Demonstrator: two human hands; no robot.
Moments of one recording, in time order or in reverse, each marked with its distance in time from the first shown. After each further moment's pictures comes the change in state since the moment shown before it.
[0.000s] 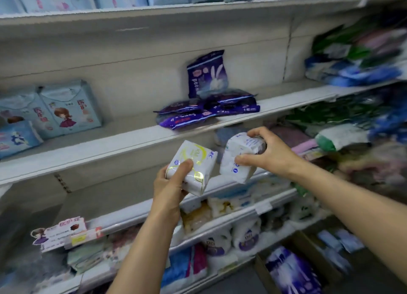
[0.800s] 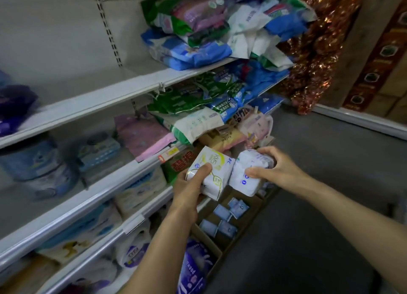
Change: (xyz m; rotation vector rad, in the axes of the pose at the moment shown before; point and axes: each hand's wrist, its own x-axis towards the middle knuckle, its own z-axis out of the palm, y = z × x) left_hand -0.042 -0.262 0.506 0.134 -0.473 -0.435; right_hand -0.101 0.339 -0.408 0.042 0.302 0.494
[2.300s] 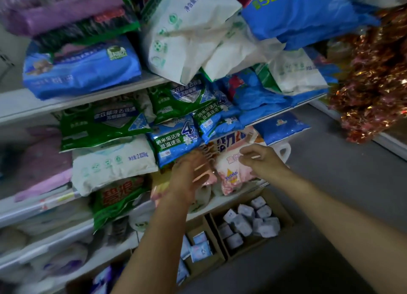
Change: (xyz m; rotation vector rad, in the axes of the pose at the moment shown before) left_hand 0.376 0.014 0.397 -0.171 0.357 -0.074; right_hand 0.490 0.151 -0.267 -0.013 -0.318 -0.024
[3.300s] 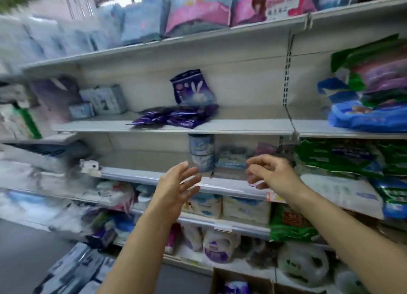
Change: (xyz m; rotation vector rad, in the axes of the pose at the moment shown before) left_hand -0.333 0.125 -0.509 -0.259 0.496 0.575; right_hand -0.245 -0.300 0.422 0.187 -0.573 -0.505
